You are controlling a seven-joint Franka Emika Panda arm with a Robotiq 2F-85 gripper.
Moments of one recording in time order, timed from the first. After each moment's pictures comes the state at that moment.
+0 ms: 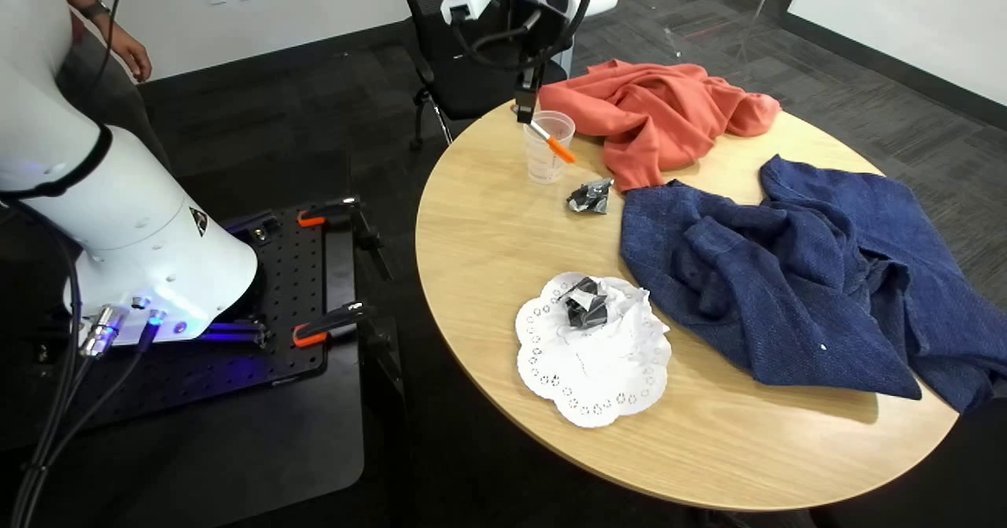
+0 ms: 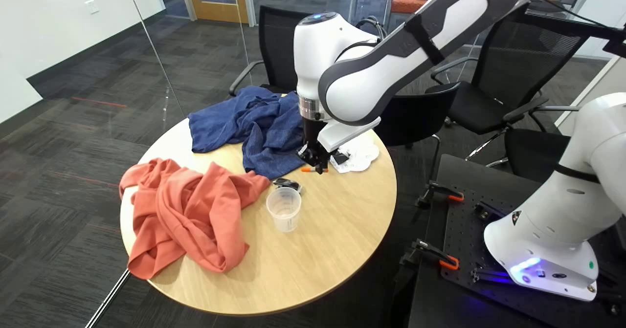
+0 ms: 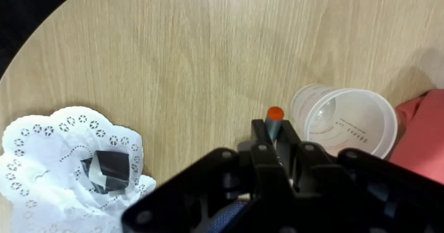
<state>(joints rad) 0.09 0.13 0.01 -2.31 0.08 2.38 0.51</state>
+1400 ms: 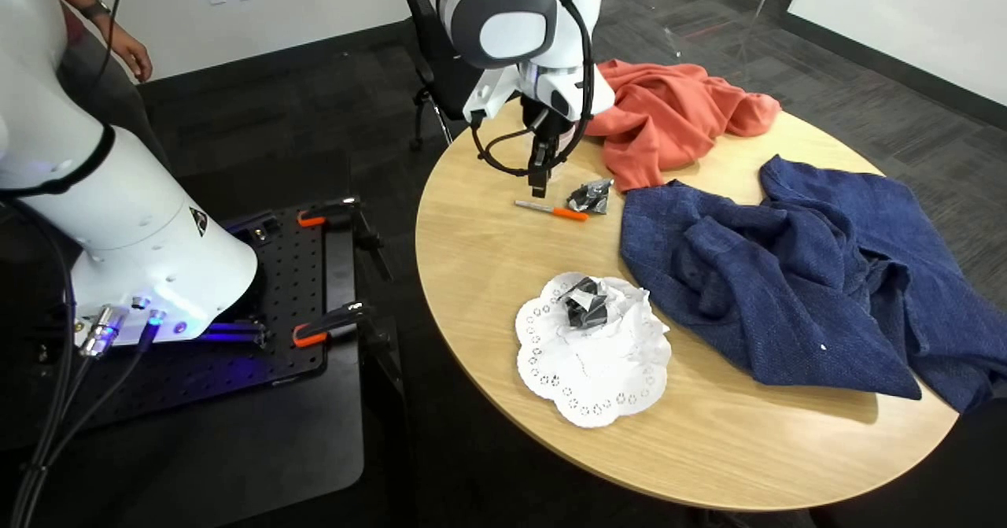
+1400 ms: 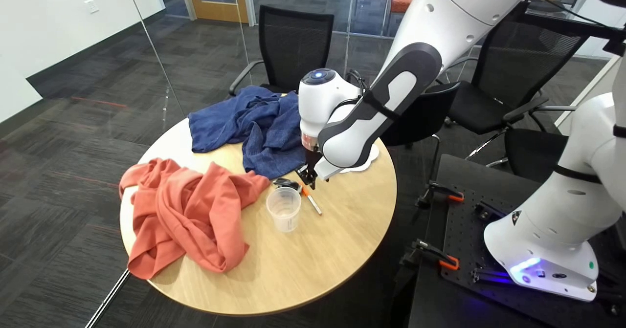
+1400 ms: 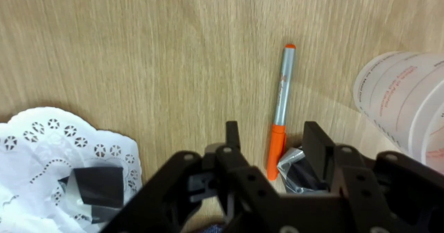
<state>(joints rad) 0.16 0.39 -0.09 -2.30 0.04 2.68 0.56</state>
